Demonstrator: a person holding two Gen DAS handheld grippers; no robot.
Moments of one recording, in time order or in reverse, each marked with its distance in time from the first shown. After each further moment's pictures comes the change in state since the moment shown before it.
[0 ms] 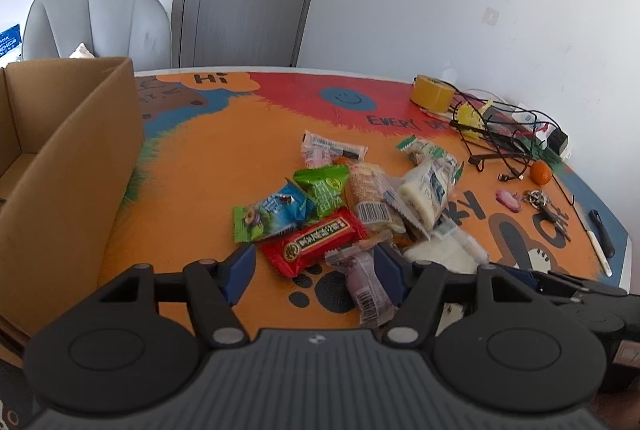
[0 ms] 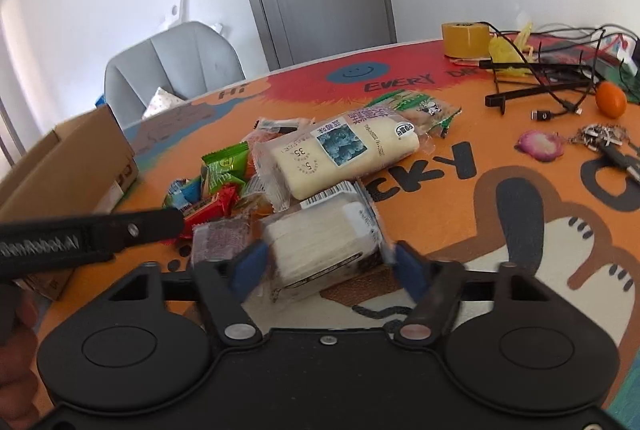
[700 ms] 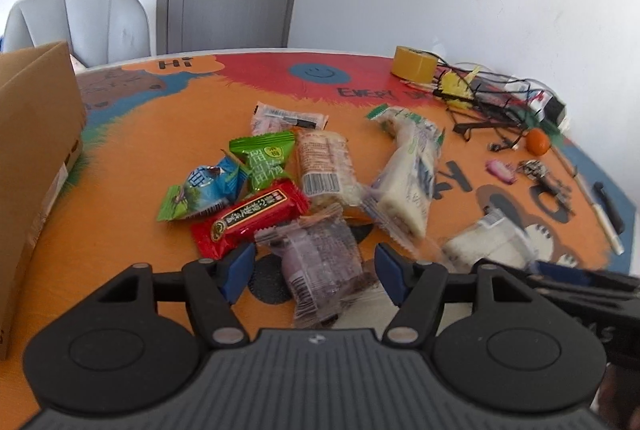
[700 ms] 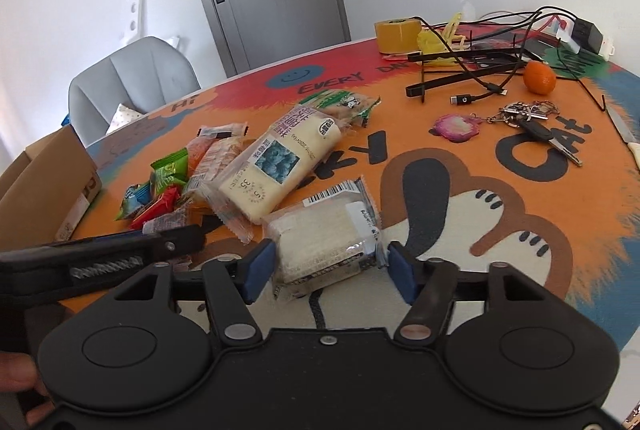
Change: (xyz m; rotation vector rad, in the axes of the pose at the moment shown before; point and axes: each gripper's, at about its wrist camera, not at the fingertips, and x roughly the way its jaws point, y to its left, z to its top) left arm 0.032 -0.044 -0.017 0.072 0.014 0.029; right arm -0.029 -0.033 -0.009 0.065 -0.012 -0.109
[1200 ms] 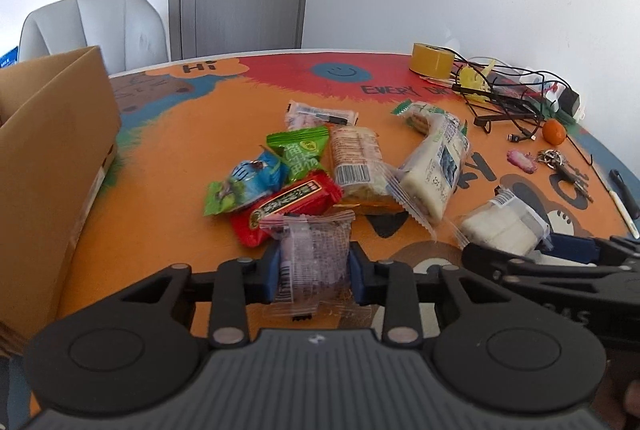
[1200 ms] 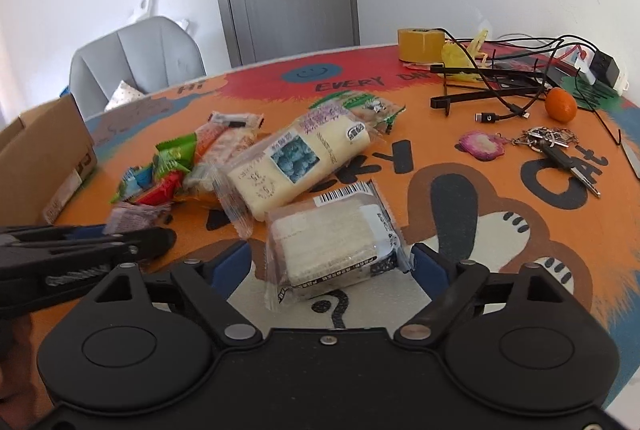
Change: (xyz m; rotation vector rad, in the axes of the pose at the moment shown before) left arm -0.014 0.018 -0.006 0.008 0.010 0.039; right arm 0.018 0.025 -0.001 -0.112 0.004 -0.038
